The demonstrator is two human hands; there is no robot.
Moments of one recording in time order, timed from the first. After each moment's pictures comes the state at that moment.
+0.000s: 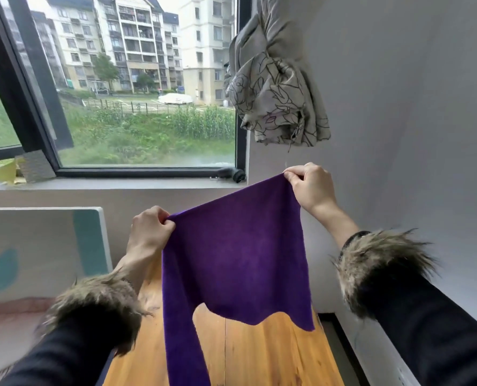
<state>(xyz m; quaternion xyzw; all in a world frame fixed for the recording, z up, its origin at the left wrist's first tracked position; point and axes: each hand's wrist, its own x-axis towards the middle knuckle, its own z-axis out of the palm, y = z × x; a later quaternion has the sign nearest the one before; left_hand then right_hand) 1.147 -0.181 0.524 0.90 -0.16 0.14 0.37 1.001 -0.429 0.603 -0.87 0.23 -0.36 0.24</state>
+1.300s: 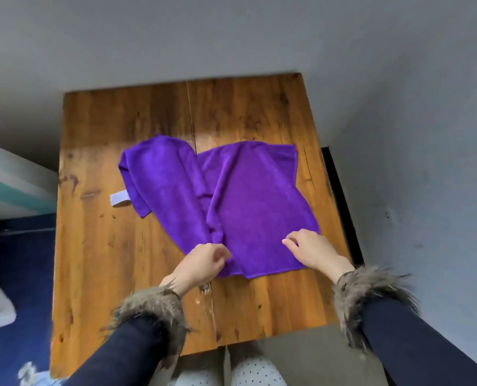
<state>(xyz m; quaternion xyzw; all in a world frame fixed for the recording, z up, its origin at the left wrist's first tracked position) 1.112 -0.275 0.141 0.82 -0.34 -0.43 0.16 0.970 -0.488 0.150 -0.88 0.30 0.30 0.22</state>
